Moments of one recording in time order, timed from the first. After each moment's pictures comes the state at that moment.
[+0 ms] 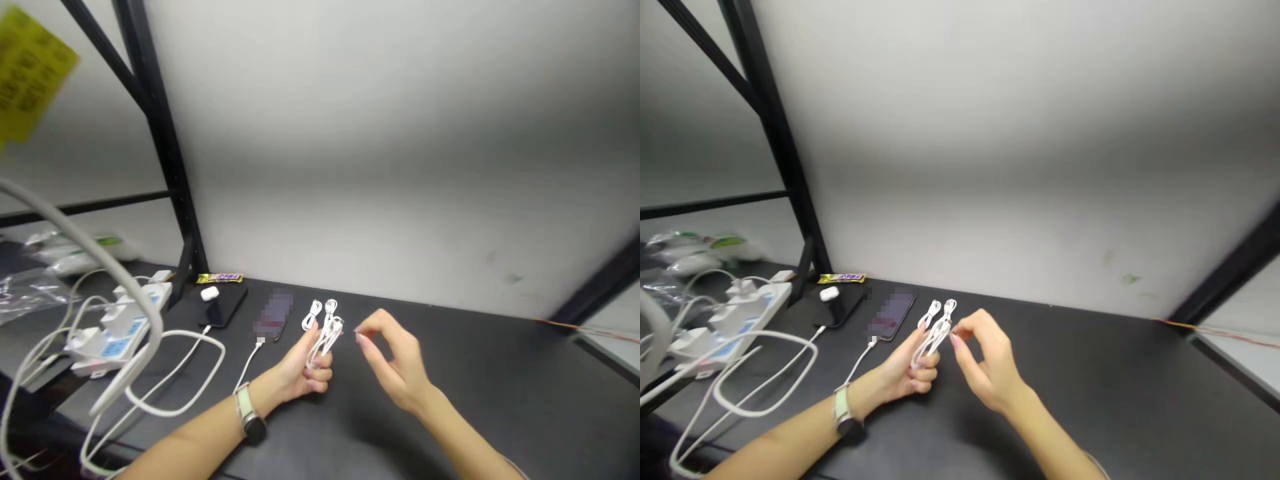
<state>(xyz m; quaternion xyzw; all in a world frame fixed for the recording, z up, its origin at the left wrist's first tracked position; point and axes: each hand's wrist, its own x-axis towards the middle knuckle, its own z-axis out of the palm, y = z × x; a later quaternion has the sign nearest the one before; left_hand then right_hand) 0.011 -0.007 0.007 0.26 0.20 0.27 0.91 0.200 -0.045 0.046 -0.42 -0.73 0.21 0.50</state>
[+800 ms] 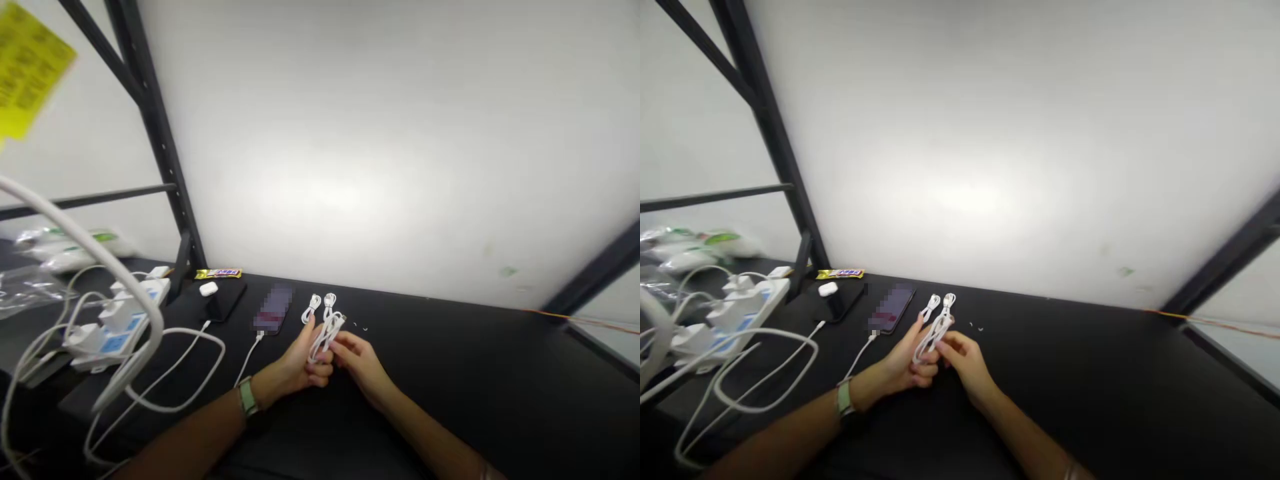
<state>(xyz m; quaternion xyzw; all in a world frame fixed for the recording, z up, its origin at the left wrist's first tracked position) 0.014 -0.009 0.005 0.27 0.21 0.26 0.90 0.160 -0.027 -0.015 -0.39 -0.52 0.58 0.50</state>
